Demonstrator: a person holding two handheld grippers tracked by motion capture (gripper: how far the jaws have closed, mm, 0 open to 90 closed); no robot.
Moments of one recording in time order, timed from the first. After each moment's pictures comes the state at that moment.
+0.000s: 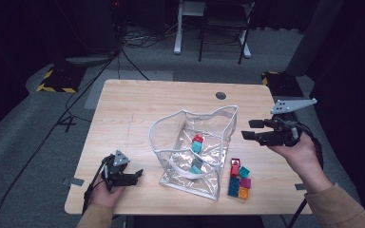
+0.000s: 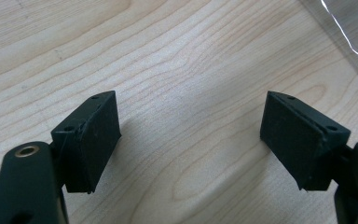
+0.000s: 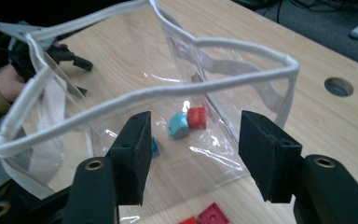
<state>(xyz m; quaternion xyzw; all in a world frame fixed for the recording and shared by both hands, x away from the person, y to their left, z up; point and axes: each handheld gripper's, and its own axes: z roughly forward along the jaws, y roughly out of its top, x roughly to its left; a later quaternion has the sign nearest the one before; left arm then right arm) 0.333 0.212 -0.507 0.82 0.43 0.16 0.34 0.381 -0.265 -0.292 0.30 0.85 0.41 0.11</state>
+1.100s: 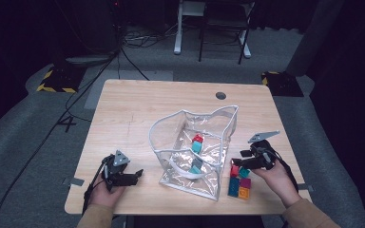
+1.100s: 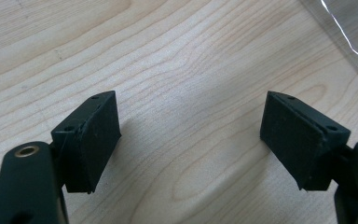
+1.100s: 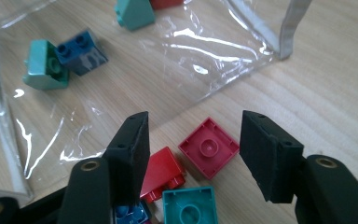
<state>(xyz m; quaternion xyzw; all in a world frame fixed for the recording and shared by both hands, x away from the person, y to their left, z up) 0.333 0.212 -0.507 0.82 0.43 0.16 0.34 0.395 -0.269 -0.442 0.38 0.87 0.31 0.06</state>
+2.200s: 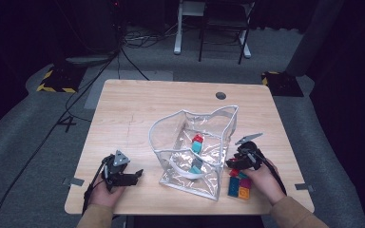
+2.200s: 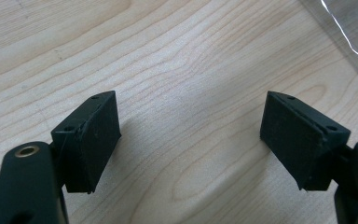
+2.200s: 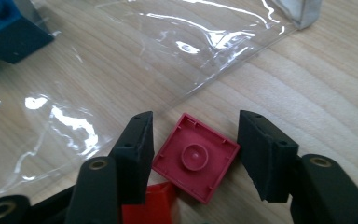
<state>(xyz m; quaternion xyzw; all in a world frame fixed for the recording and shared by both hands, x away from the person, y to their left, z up) 0.333 0.212 -0.507 0.82 0.43 0.16 0.34 0.409 -0.243 -0.475 0.40 0.88 0.24 0.09</state>
